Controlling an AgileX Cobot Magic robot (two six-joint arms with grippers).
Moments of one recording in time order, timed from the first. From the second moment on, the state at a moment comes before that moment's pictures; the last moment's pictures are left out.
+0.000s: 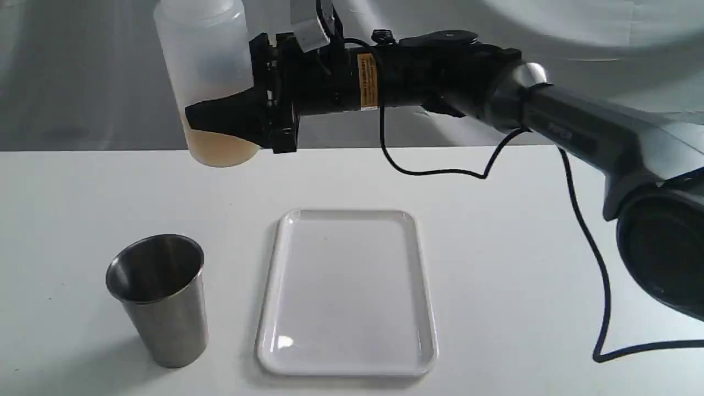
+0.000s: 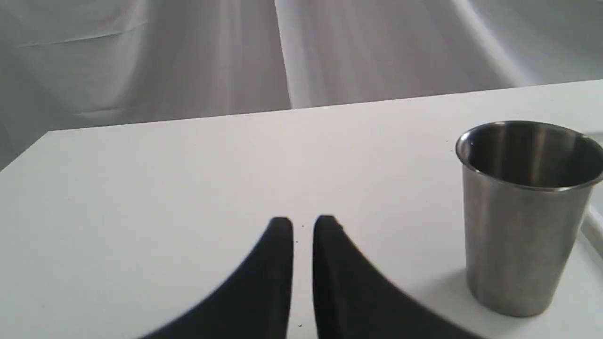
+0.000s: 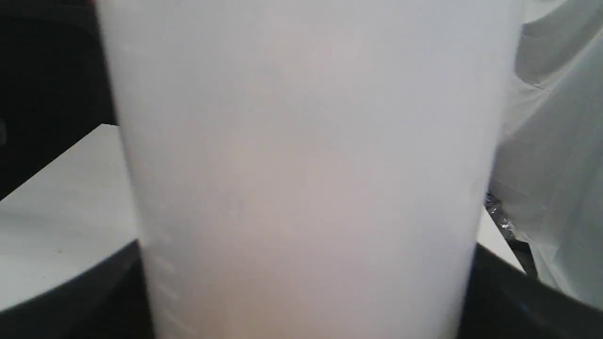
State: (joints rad) left arm 0.08 0.00 0.00 0.04 0.27 0.06; right arm 0.28 2.42 -2.20 -1.58 -1.19 1.29
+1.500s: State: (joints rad) left arm 0.08 0.00 0.00 0.04 0.27 0.06; right arm 0.37 2.07 -1.86 -1.40 -0.51 1.46
